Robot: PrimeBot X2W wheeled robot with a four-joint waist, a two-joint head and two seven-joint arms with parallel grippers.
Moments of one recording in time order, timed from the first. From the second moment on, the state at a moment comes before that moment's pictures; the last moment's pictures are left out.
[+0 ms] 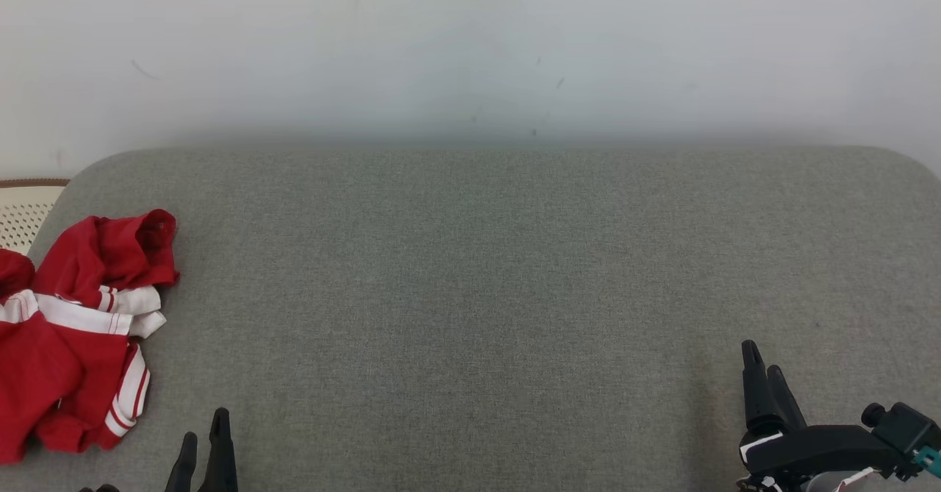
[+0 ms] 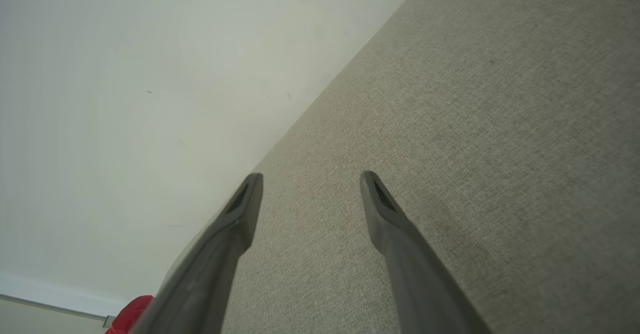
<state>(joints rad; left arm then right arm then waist) -0.10 0.05 0.08 0.26 -0.74 -0.10 -0.08 -0.13 -0.12 0.10 0.29 0.90 0.13 -0.09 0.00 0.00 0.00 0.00</state>
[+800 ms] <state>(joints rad) -0.11 0.06 0.04 0.28 -0.46 -0.05 -0.15 -0.15 -0.15 0.19 0.31 0.65 0.13 -0.16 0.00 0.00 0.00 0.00</state>
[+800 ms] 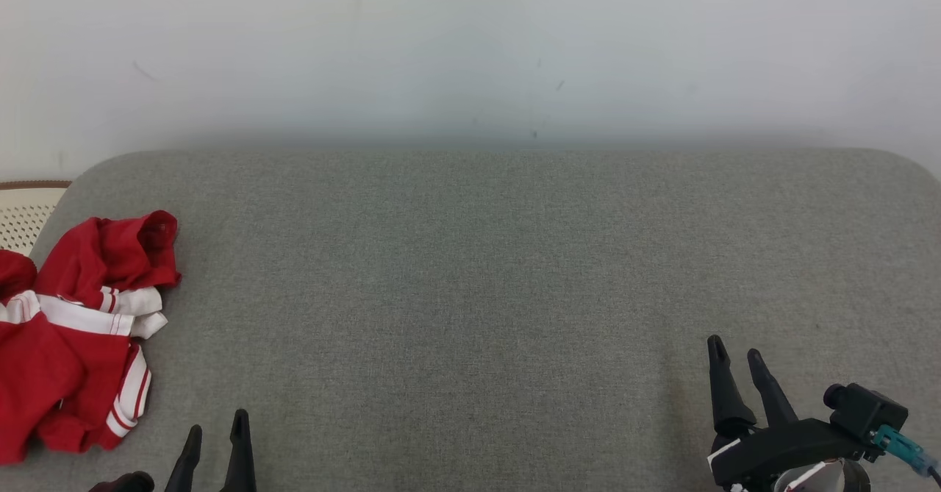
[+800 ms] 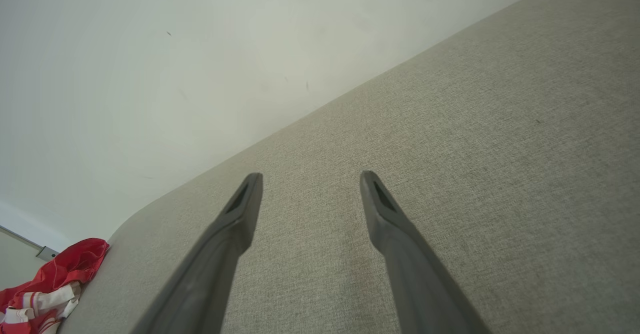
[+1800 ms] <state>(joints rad) -0.13 0.07 0.01 0.29 -0.18 -0.01 -0.22 -0.18 -0.17 0.26 0.33 0.37 0.13 -0.22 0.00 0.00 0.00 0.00</state>
